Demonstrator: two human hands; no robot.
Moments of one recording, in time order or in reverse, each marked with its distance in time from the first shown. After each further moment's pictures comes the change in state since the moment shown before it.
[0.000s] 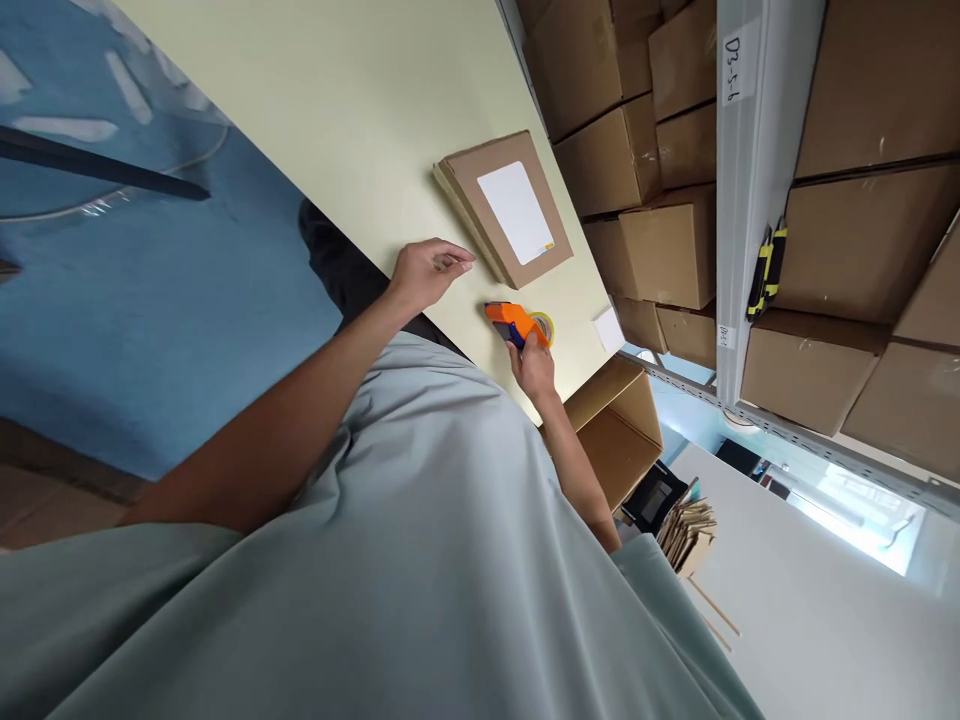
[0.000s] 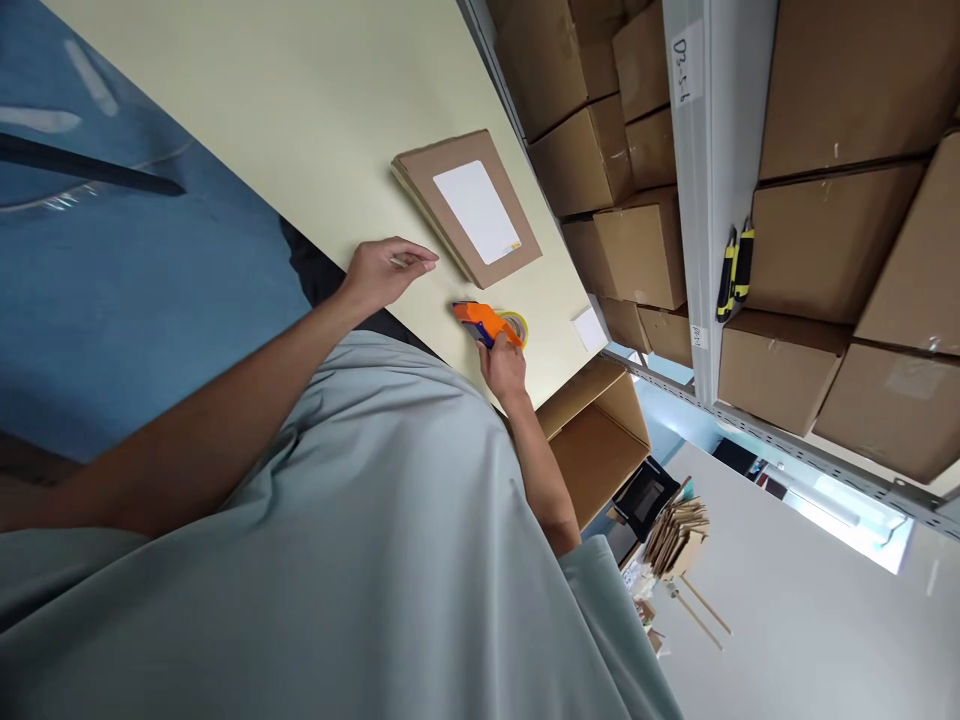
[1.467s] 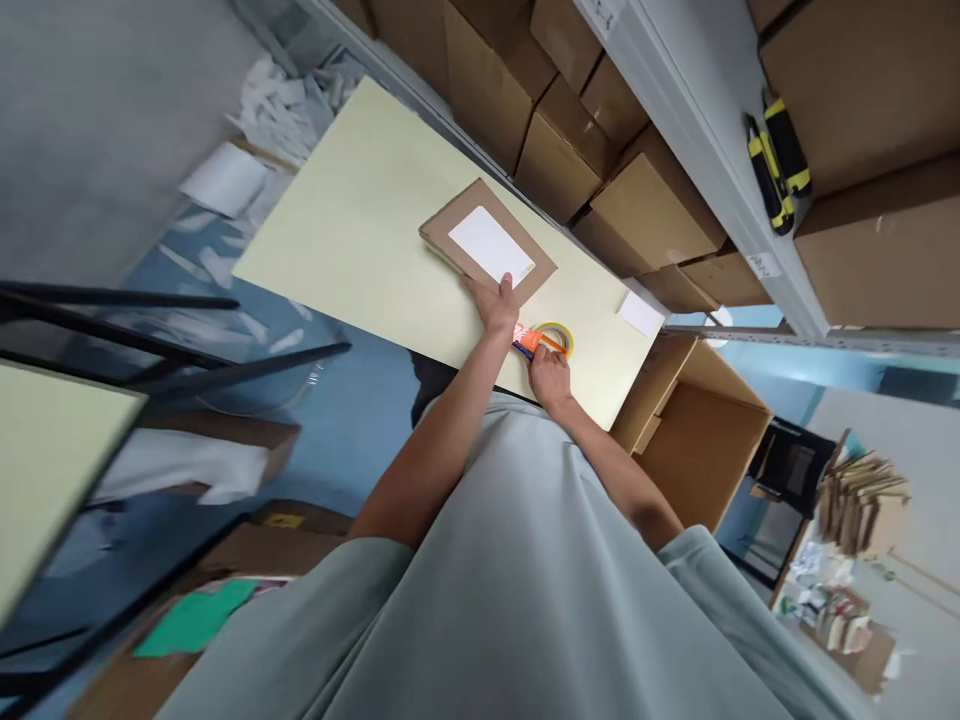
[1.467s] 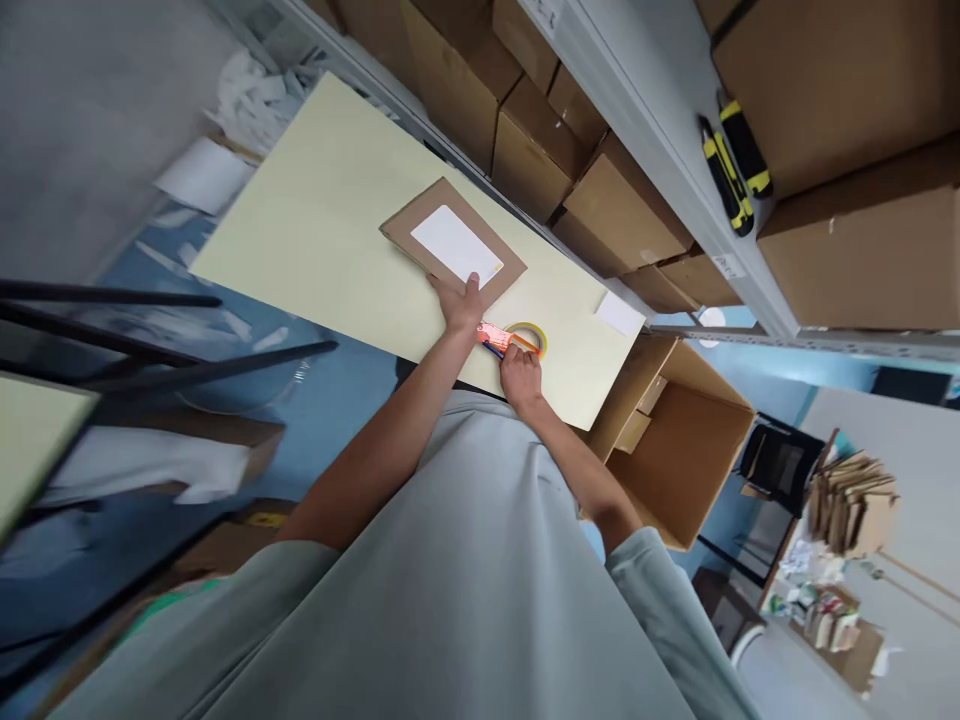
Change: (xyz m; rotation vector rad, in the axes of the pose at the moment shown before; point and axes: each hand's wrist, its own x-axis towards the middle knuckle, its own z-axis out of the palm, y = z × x) left_hand 0.041 0.026 0.102 0.118 -0.042 -0.088; right_hand 0.015 -0.053 0.001 0.111 0.050 0.126
